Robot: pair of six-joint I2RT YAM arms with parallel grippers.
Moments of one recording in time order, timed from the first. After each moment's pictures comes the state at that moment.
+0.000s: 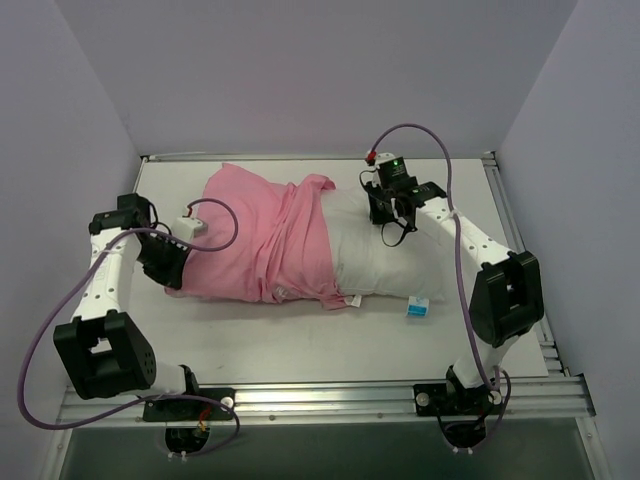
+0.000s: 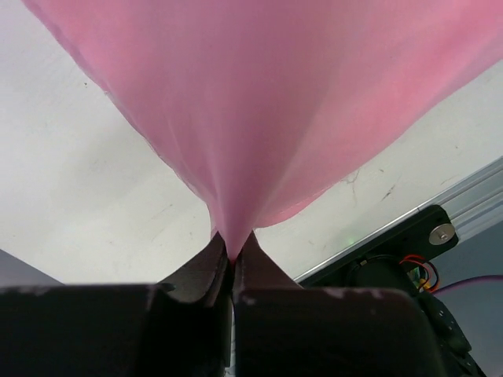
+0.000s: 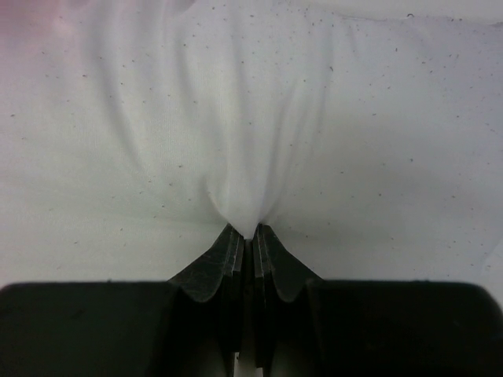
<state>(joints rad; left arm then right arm) 0.19 1.43 1.23 -1.24 0.29 0.78 0.40 1.71 1.39 -0.54 0.06 0.14</state>
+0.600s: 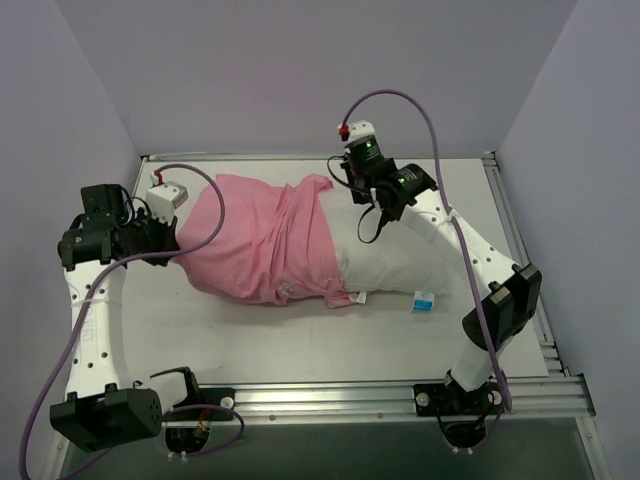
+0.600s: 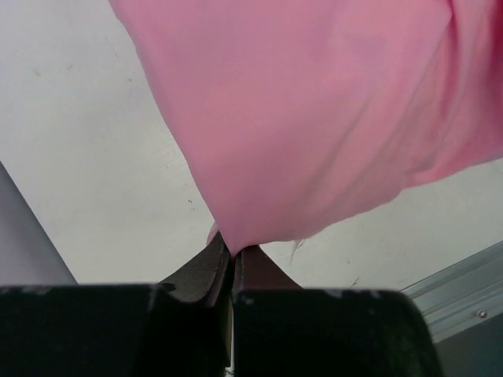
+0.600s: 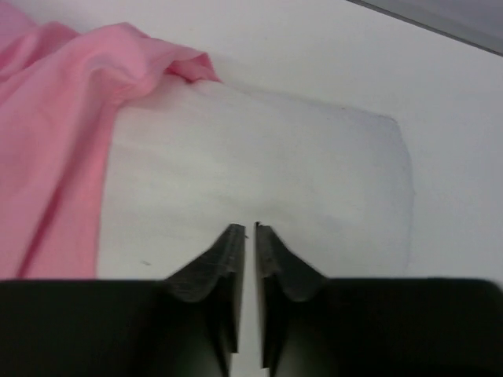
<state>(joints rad) 0.20 1.16 1.34 -1.13 0.42 0.55 0.58 1.72 1.77 -0.77 0.39 0.11</state>
